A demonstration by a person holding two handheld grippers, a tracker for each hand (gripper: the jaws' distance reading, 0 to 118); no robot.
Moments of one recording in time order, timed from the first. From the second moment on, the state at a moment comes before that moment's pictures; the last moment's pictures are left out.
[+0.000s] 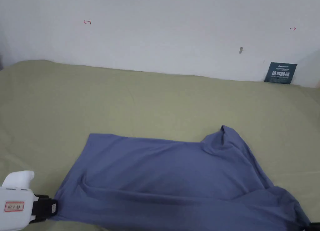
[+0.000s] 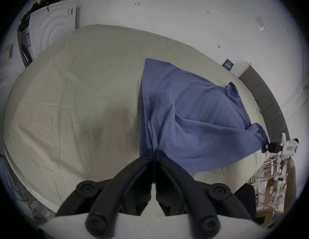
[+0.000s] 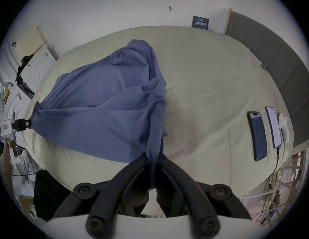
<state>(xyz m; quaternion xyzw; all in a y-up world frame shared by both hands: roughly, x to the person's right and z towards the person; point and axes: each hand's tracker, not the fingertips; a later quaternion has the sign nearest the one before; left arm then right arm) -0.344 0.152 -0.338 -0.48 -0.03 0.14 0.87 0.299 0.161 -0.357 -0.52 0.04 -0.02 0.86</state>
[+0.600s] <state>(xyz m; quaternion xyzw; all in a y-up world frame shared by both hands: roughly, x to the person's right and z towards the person) -0.355 0.094 -0.232 -0.52 -0.02 0.19 0.84 0.320 0.104 -0.272 -0.55 0.04 -0.05 0.83</state>
